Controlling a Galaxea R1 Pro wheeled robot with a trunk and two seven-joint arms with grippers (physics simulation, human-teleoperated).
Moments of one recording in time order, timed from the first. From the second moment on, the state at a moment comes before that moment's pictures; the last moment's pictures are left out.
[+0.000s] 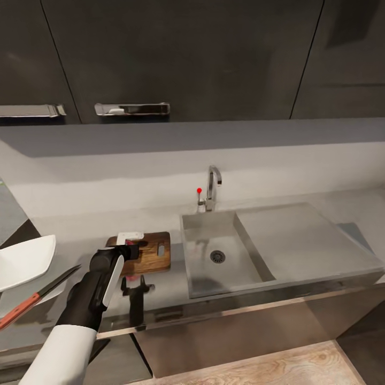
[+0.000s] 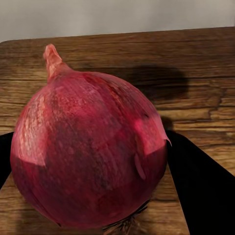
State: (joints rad) left arm -0.64 -0.04 0.00 -1.24 0.02 0.83 0.16; right arm 0.13 0.16 0.03 -0.77 0.24 -0.47 0.00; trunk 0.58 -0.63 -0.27
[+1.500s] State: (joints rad) left arm -0.64 -0.04 0.00 -1.24 0.02 0.83 0.16; right arm 0.13 0.16 0.03 -0.77 0.25 -0.47 0.00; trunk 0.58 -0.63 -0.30
